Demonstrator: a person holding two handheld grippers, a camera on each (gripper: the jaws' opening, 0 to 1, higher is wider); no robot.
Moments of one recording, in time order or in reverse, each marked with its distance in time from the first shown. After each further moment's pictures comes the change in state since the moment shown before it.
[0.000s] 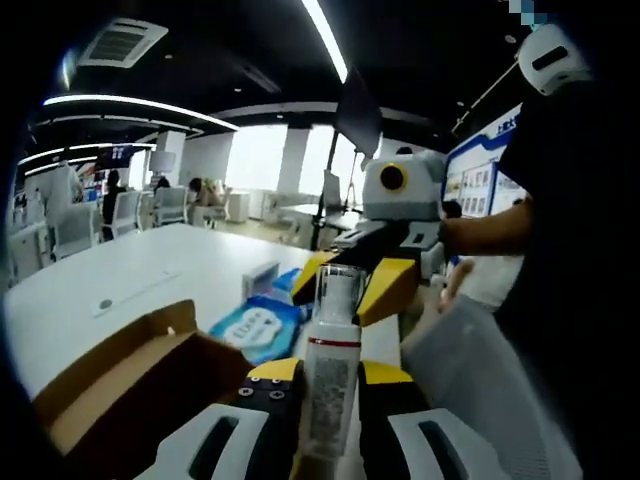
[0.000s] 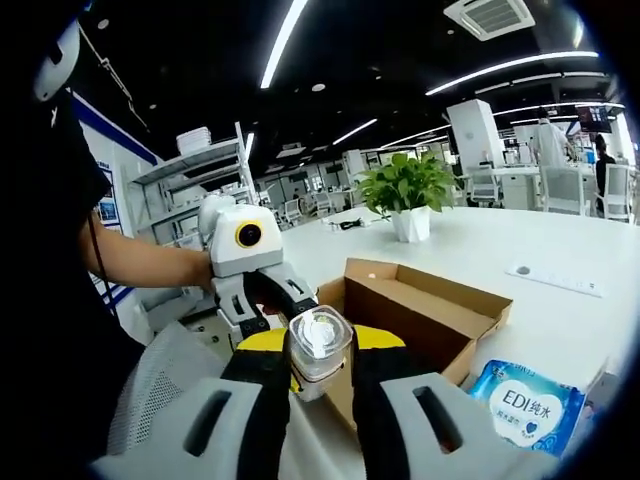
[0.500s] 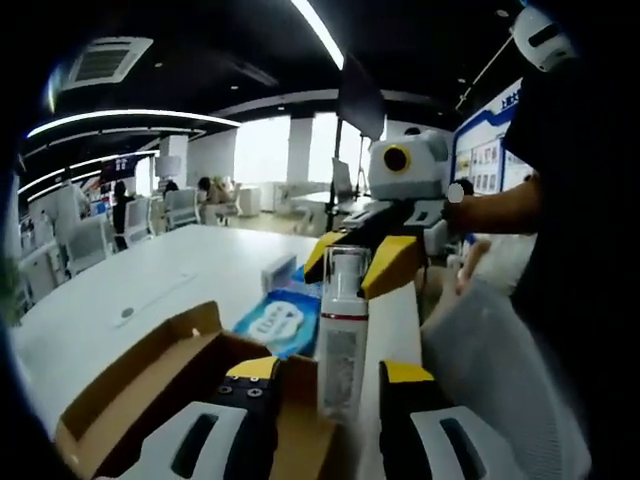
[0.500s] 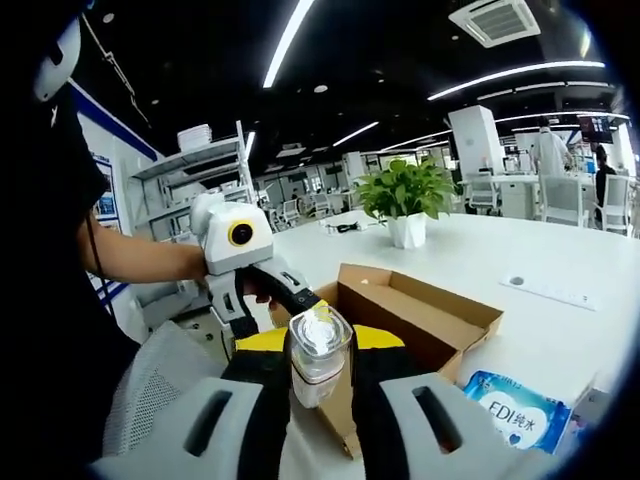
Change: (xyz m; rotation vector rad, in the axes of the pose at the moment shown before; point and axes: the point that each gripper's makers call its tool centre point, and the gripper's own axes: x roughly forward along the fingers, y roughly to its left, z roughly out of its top) left arm -0.009 0.014 0.001 0.045 0.047 0.080; right arm -0.006 -0.011 0.011 -0.027 -0.005 -0.014
